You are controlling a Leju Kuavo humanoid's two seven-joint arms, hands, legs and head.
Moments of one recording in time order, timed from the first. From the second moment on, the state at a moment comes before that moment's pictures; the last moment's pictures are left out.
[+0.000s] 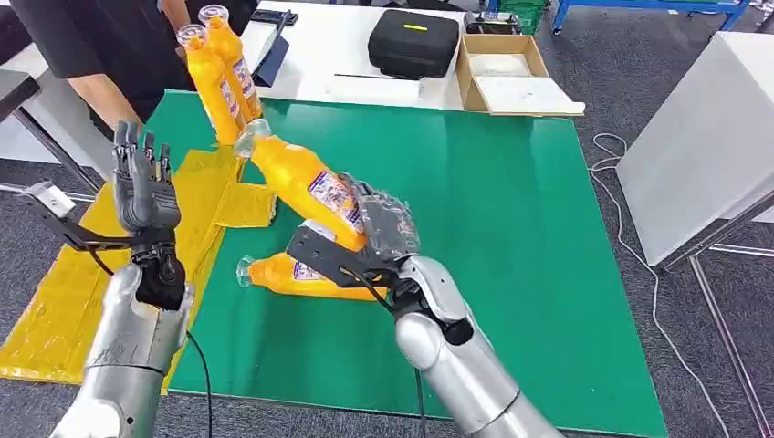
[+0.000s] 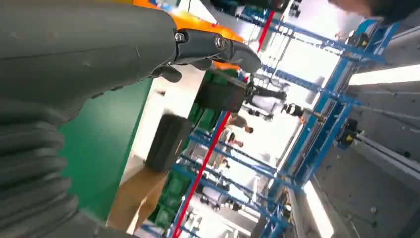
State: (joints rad) left arm -0.47 -0.01 0.16 -1.16 0.50 -0.09 -0.46; right arm -0.50 0.25 0.66 -1.17 0.91 0.03 0.21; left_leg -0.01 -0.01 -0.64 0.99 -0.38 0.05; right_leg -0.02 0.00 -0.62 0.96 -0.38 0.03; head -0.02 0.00
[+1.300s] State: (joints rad) left arm -0.36 -0.01 -0.04 -1.32 0.70 -0.09 -0.31; right arm -0.61 0.36 0.80 -1.07 0.84 0.07 0.30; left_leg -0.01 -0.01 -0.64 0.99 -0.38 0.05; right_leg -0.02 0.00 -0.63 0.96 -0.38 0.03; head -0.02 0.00
